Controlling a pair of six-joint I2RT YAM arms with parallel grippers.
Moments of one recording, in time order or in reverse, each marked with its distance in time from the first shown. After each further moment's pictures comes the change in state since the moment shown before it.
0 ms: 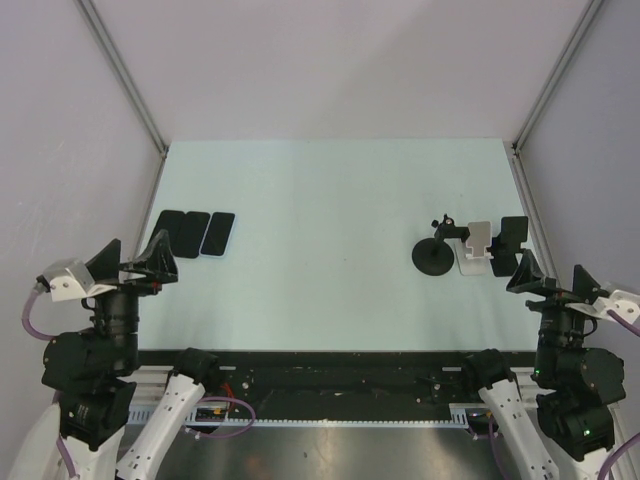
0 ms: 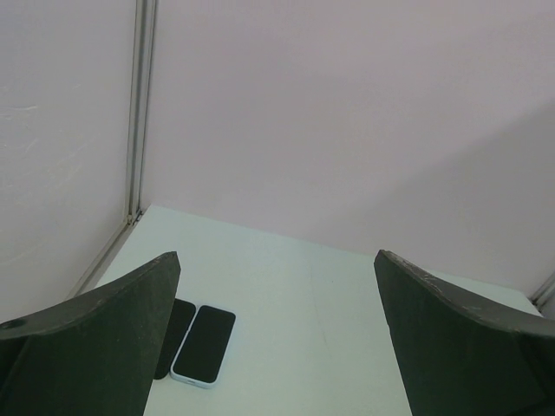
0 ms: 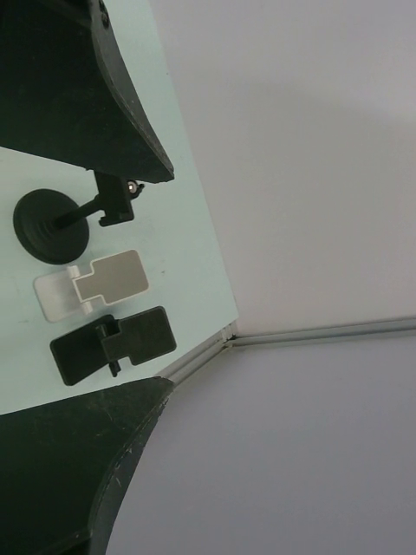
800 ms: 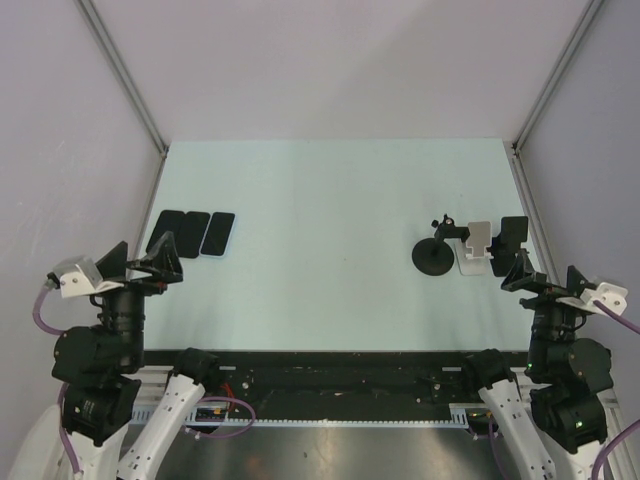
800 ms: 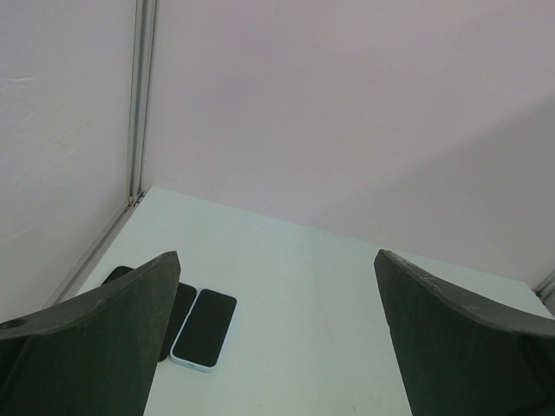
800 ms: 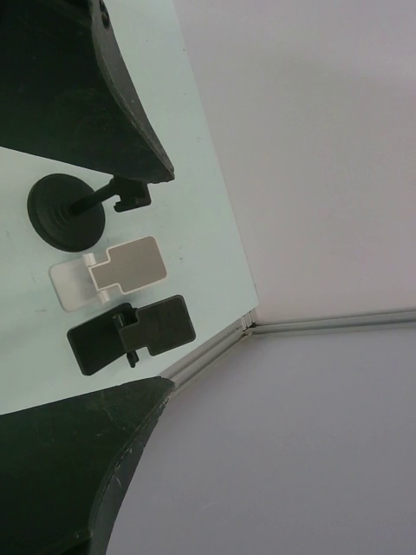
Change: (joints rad) left arm -0.005 -0.013 -0.045 -0.013 -0.024 -0.026; right arm -0.006 0.000 -0.059 -0.016 0.023 0.001
